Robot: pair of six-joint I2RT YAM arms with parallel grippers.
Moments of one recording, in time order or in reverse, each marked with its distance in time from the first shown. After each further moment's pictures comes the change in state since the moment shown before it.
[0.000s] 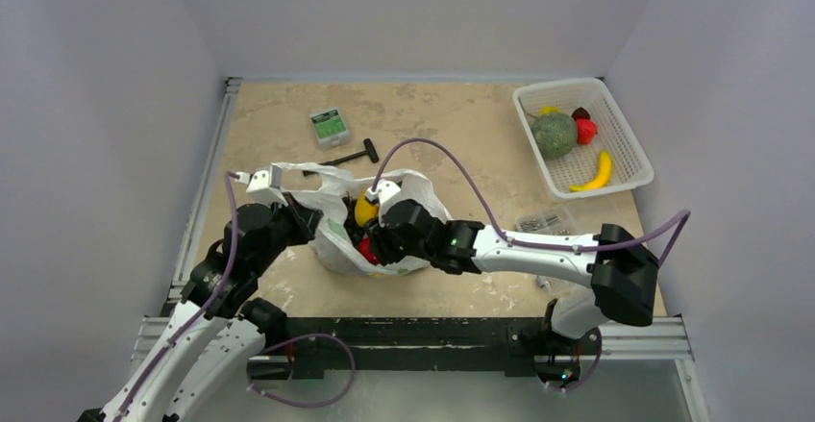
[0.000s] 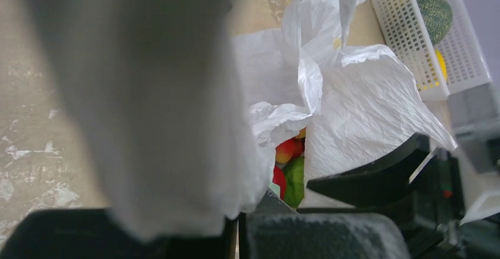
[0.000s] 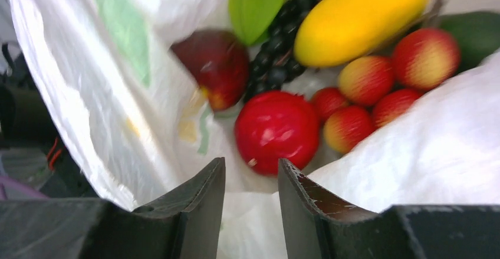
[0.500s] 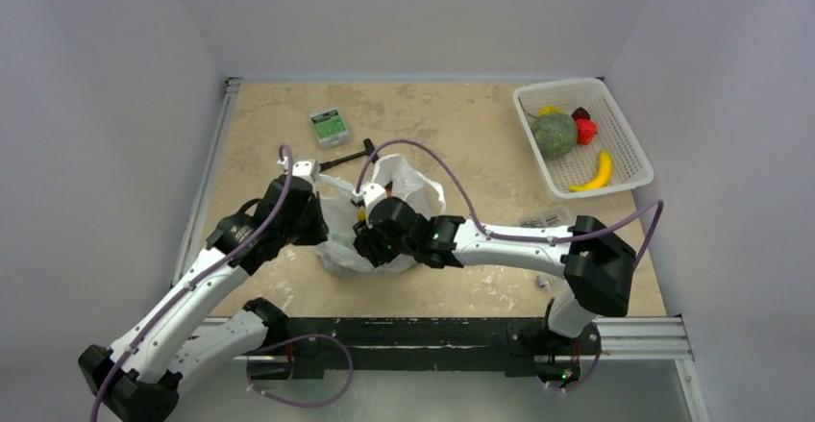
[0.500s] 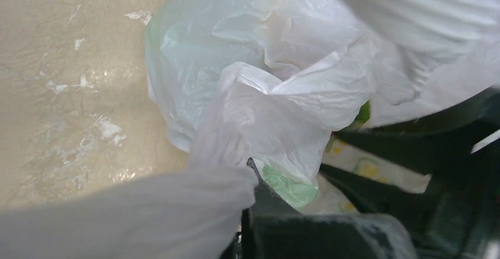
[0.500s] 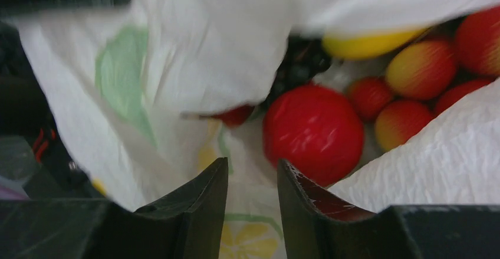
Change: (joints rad) left arm -0.072 0.396 0.250 -0.344 0.002 0.088; right arm -0.051 0.104 0.138 -0.062 -0.048 -0.031
